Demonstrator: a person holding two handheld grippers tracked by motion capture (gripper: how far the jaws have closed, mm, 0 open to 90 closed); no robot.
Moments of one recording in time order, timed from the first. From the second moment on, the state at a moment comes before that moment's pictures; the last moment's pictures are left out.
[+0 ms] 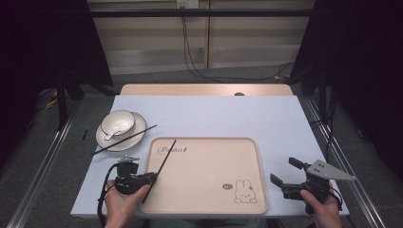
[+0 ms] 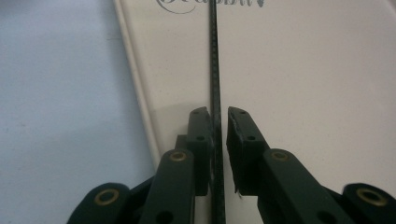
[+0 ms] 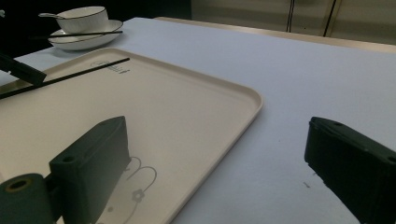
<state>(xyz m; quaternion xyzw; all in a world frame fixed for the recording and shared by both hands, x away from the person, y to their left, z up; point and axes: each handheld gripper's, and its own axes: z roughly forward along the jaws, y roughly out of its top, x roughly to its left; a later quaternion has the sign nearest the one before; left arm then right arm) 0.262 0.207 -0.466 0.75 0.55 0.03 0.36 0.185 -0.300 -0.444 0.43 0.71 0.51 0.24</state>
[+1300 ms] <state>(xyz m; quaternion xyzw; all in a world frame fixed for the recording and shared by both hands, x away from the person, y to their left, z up) 0.257 0.315 -0.430 0.79 0.37 0.13 0.48 0.184 -0.301 -0.443 0.43 0.70 0.51 0.24</state>
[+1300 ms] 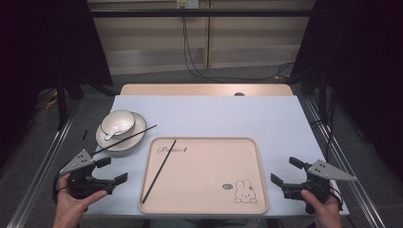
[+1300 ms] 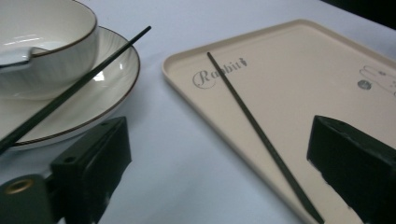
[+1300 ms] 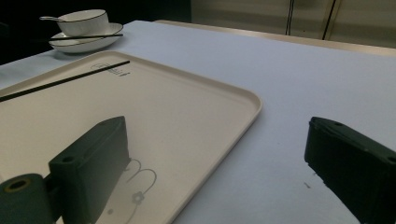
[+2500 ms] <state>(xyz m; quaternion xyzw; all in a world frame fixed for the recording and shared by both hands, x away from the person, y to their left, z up) 0.355 0.374 -0.446 0.81 0.36 0.15 0.44 0.184 -0.302 -0.443 0.43 0.70 0.51 0.25</state>
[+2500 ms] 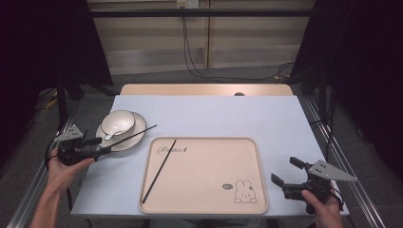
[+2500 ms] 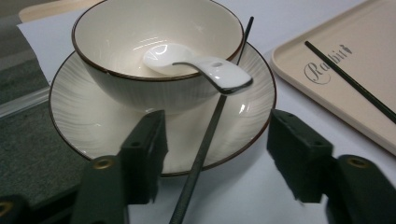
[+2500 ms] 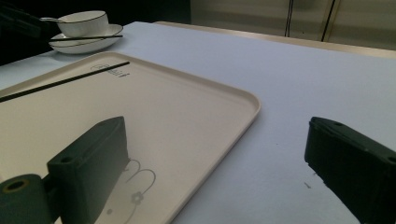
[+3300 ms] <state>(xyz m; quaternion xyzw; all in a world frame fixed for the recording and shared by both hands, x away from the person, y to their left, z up) 0.376 0.355 -0.458 0.85 0.35 0.12 0.38 0.183 -0.303 -0.444 0.43 0.70 0.51 0.24</state>
